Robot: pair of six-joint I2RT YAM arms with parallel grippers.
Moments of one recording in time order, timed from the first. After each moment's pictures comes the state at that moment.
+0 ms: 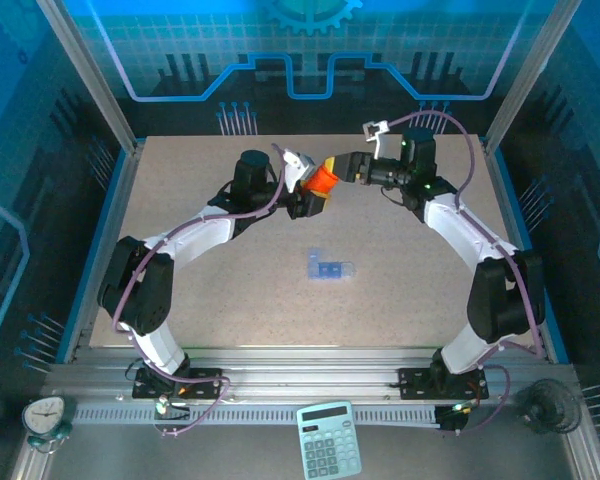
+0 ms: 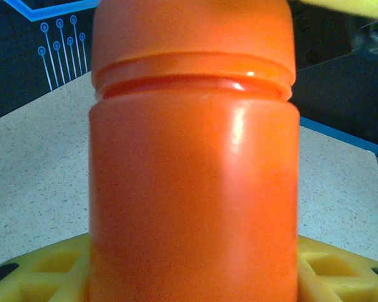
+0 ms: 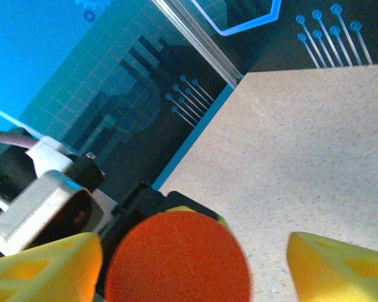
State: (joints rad) left arm -0.43 1.72 1.21 0.17 0.69 0.05; right arm 0.23 1.62 1.26 0.09 -0.84 0.56
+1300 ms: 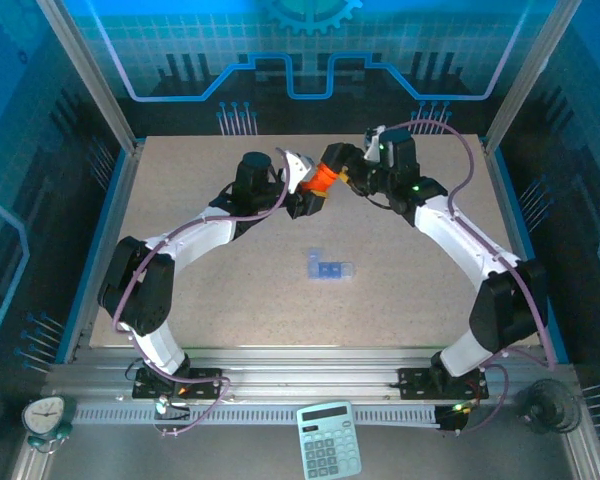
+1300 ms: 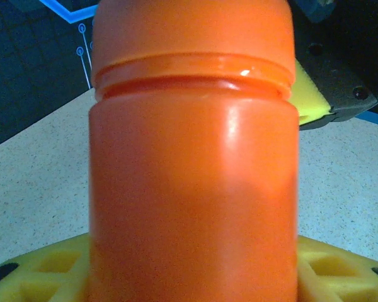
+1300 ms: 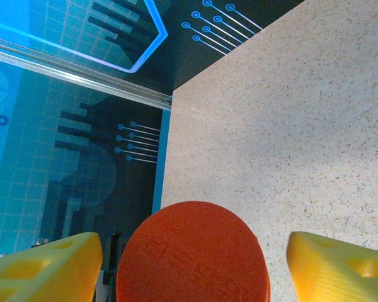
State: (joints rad) left arm -0.44 1.72 1.21 0.17 0.57 0.13; right arm 0.38 1.57 1.35 -0.19 -0.39 0.94
